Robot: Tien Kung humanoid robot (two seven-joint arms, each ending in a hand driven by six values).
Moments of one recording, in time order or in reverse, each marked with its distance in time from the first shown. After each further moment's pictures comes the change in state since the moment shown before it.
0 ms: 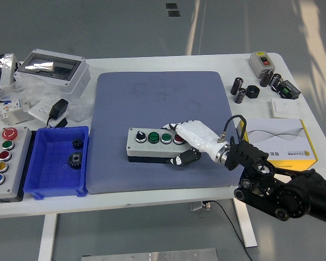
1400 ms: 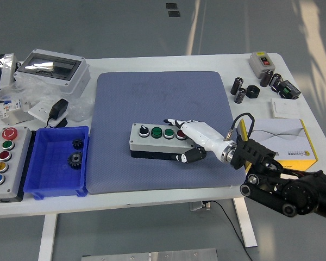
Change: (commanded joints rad) left arm 0.003 0.002 -0.006 0.000 0.014 -0.003 0.005; right arm 0.002 -0.046 0.015 0.038 0.152 0.050 0.037
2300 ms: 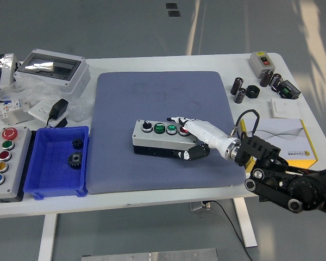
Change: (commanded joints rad) left arm -0.001 0.000 0.002 0.000 0.003 -0.002 0.001; right arm 0.004 -0.029 0.023 0.020 0.077 0.054 0.005
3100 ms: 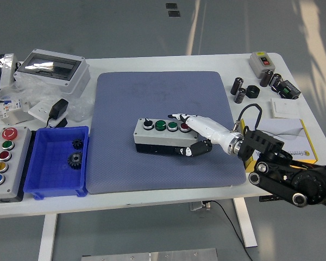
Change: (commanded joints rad) left arm -0.007 0.007 -0.008 0.000 0.016 -0.003 0.003; right arm 0.028 -0.024 0.019 0.010 0.038 0.059 0.022
